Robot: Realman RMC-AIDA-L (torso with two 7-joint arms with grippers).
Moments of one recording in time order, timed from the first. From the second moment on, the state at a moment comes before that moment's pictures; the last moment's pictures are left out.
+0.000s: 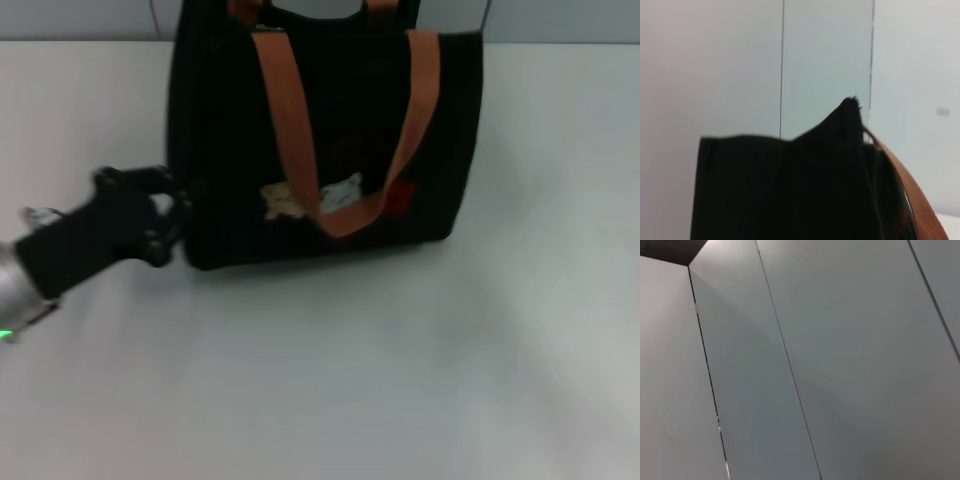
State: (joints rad) left arm -0.36 -2.06 0.71 0.35 1.56 1.57 -0.76; right arm 0.31 2.05 0.05 -0.42 -1.97 -1.99 1.04
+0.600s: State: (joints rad) left arm -0.35 -2.01 0.74 0.91 1.69 1.88 -0.93; right arm 0.37 2.06 -0.06 -0.39 -1.99 -1.93 1.08
